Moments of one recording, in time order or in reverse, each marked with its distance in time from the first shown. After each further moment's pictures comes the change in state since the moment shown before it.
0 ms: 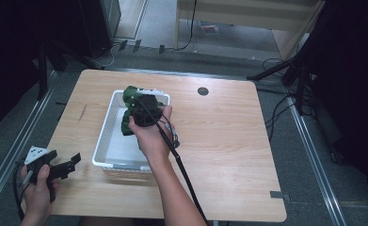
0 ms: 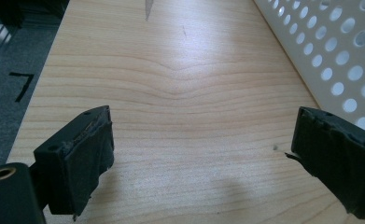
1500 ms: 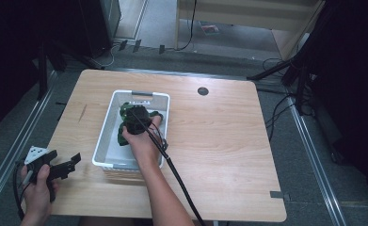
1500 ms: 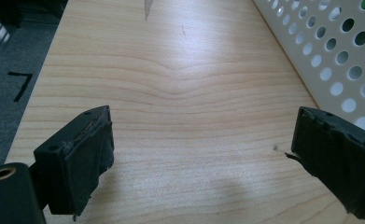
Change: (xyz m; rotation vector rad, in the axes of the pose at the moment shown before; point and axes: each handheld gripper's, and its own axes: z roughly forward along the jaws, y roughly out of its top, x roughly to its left) left arm 0.000 0.000 0.000 0.003 -0.004 -0.002; right arm 0.007 -0.039 0.075 0.129 -0.039 0.000
